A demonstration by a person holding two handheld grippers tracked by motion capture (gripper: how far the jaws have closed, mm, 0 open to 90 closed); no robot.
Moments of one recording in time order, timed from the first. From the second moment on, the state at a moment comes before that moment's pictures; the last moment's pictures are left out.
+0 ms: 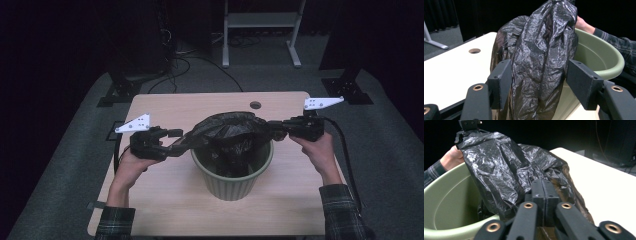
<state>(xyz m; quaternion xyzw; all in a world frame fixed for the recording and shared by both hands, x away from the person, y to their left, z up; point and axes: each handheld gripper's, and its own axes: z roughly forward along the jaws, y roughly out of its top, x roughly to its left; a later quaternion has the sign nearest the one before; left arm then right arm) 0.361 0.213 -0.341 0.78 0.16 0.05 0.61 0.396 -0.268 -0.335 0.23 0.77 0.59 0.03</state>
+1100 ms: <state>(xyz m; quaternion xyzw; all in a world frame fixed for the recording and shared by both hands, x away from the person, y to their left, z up) 0.404 0.199 -0.340 0.77 0.14 -0.04 0.62 0.363 -0.286 -0.313 0.20 0.75 0.62 0.06</state>
